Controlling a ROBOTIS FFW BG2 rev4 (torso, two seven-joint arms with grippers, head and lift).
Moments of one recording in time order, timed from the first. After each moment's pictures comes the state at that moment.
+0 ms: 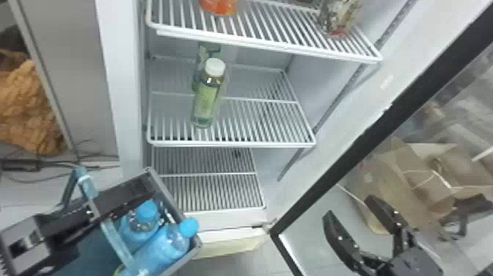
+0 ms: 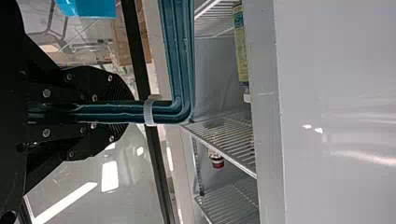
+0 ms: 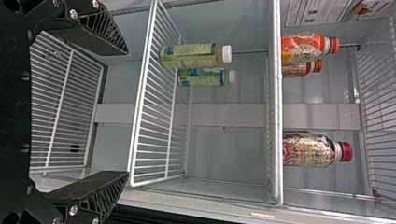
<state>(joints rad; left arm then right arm) 0.39 0.02 0.26 -1.97 1.32 1.27 -0.55 1.11 -0.03 -0.48 -2.34 -0.35 -0.11 0.55</state>
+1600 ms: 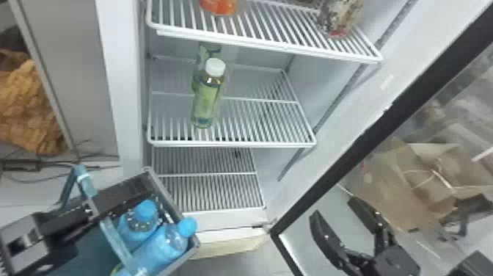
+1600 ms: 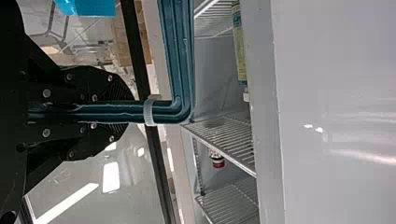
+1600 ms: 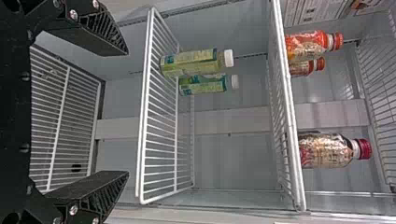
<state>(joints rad) 0.38 0.03 0.26 -1.97 1.33 1.27 -0.55 1.06 -0.06 -0.42 -2.27 -0.39 -0.11 0.55</state>
